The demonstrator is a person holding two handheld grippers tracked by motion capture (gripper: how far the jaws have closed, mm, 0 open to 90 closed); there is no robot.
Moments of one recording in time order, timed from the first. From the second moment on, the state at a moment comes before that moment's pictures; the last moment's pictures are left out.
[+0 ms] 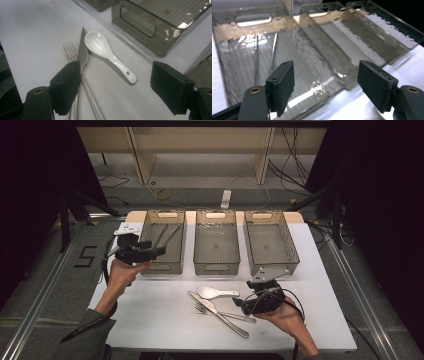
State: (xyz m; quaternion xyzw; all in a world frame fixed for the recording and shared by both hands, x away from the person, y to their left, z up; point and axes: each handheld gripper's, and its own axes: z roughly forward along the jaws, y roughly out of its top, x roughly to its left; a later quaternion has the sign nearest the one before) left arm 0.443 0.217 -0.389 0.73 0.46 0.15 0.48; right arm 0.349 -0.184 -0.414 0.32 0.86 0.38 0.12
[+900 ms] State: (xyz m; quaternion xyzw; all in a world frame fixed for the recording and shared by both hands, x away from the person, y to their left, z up) left arm 0.383 0.202 -0.407 0.74 0.40 0.13 0.52; right arm 0.379 -0.163 -0.426 0.30 0.89 0.33 0.12
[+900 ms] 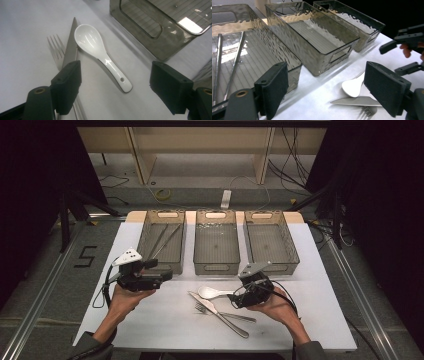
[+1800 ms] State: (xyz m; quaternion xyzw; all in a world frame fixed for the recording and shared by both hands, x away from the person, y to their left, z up) left arm 0.362 0.202 -0.409 0.75 0.37 0.13 0.54; right arm 0.399 -0.128 -0.444 0.26 0.92 0.28 0.11
